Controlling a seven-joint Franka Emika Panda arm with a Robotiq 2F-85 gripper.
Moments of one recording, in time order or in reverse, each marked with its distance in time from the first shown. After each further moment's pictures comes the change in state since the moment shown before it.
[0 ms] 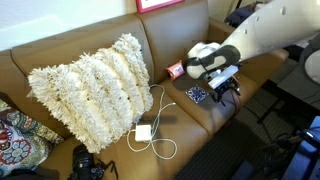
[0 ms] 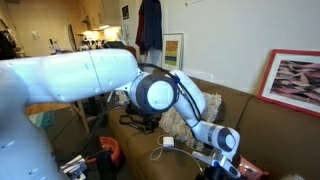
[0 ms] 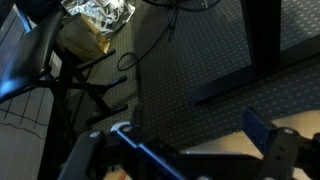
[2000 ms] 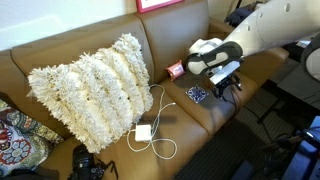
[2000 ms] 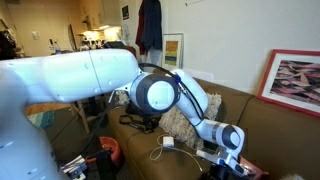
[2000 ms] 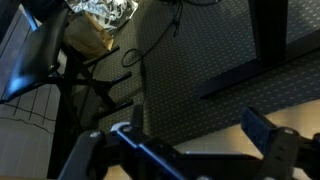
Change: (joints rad) arm -0.019 -0.014 -0.005 0.033 -0.022 -0.016 -0.007
